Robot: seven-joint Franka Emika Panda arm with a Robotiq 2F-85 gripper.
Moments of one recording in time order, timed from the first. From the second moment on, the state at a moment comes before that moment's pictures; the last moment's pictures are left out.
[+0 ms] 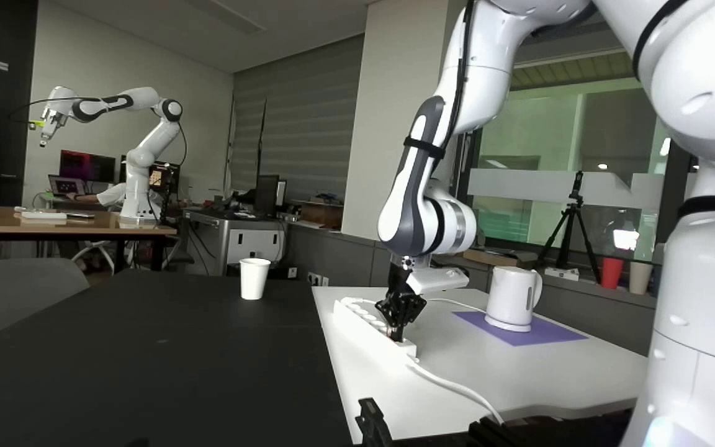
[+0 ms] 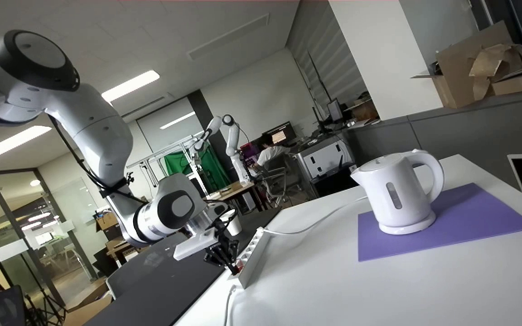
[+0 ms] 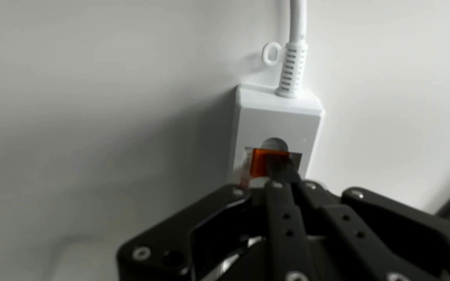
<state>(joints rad) 0.26 0.53 -0.10 -2.44 -0.02 3.14 -0.12</state>
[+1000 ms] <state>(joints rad) 0.60 0.49 -0.35 -2.43 -0.02 3.11 0.02</state>
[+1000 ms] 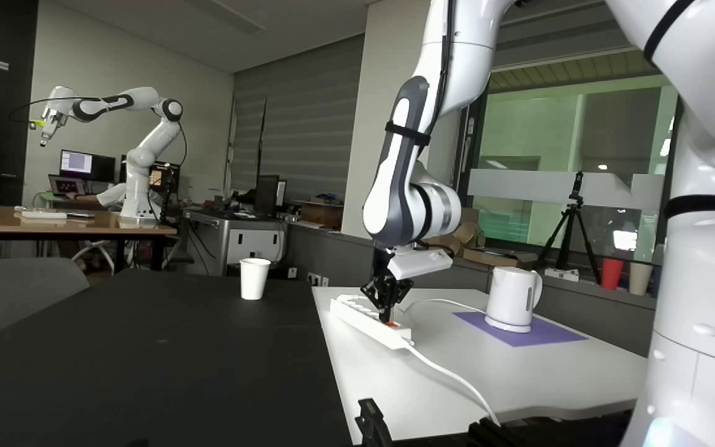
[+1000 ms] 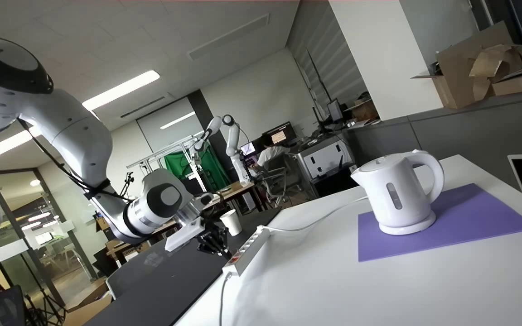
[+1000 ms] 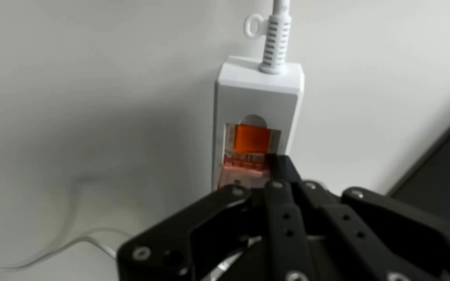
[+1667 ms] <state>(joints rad) 0.39 0.34 -0.20 -2.40 -0.05 2.89 0.03</state>
